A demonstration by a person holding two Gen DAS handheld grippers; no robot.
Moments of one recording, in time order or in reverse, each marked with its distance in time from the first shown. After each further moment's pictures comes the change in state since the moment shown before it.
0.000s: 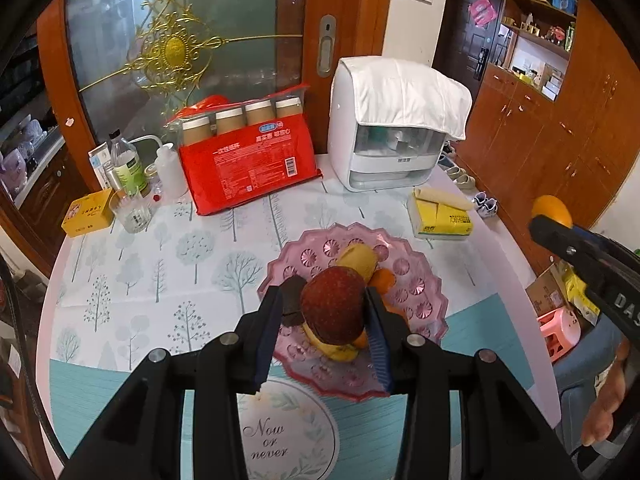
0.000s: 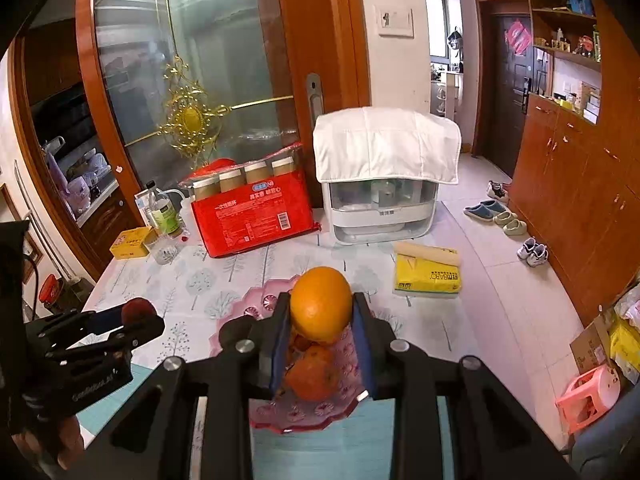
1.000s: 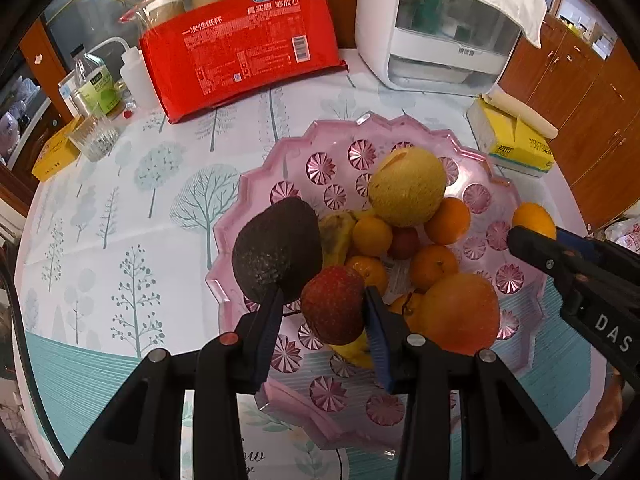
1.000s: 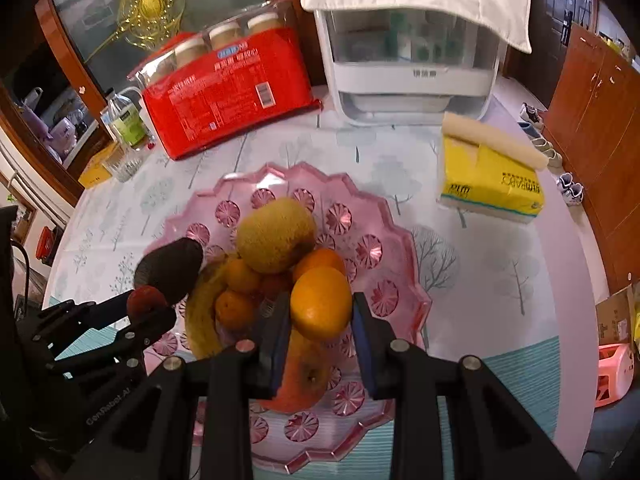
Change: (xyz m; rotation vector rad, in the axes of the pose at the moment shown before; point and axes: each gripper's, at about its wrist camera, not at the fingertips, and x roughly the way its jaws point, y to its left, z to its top) left arm 0.182 0.003 -0.046 -0.041 0.269 0.078; right arm 0.189 -0.021 -0.063 -0.003 0.347 0.065
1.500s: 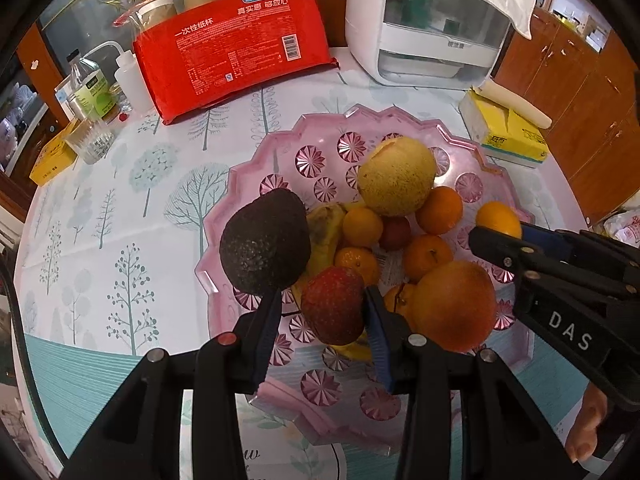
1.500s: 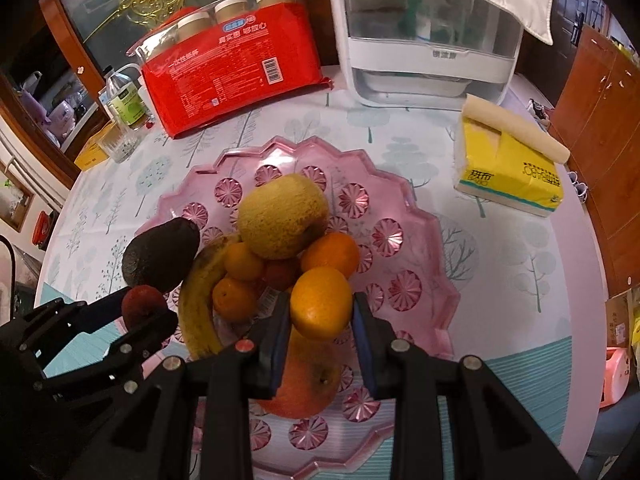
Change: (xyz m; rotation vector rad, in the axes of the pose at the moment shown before) left arm -0.002 -0.009 -0.010 0.027 -0.013 0.000; right arm 0.019 0.011 -0.003 -0.031 0.049 0.005
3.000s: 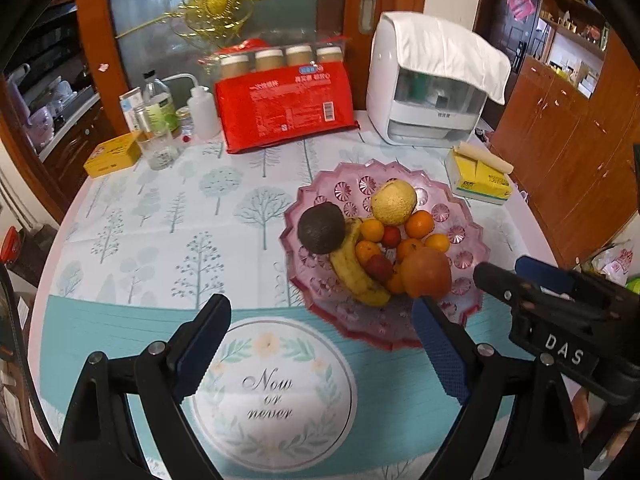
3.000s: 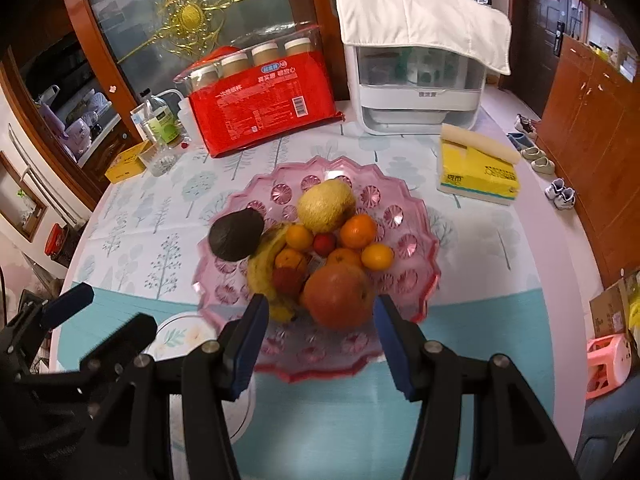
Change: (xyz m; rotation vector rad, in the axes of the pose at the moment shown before) left arm -0.147 0.034 -0.077 -0.093 -0.200 0.006; right arm -0.115 0.044 -0.065 0.028 -0.127 -0.007
